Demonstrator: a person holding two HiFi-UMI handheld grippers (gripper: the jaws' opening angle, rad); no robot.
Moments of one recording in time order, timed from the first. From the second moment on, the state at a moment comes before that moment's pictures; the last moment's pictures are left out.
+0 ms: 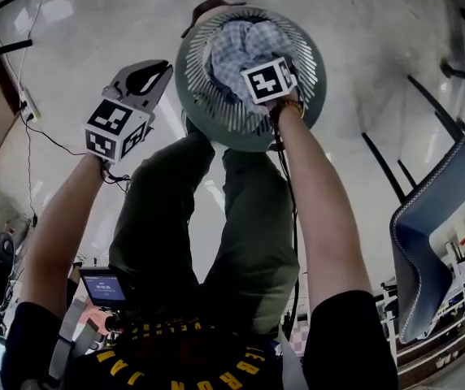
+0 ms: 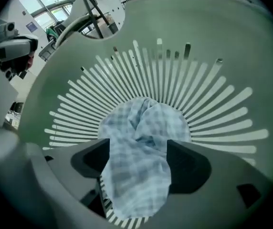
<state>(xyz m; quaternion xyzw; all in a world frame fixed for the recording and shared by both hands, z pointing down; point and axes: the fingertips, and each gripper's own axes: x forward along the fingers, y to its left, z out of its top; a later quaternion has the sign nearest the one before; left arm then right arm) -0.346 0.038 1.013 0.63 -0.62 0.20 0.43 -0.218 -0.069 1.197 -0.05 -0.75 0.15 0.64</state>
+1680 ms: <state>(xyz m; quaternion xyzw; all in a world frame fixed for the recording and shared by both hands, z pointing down) -0.476 0.207 0.560 0.57 -0.64 0.38 0.33 -0.218 -0.099 0.590 0.01 -0.88 0.31 0.37</state>
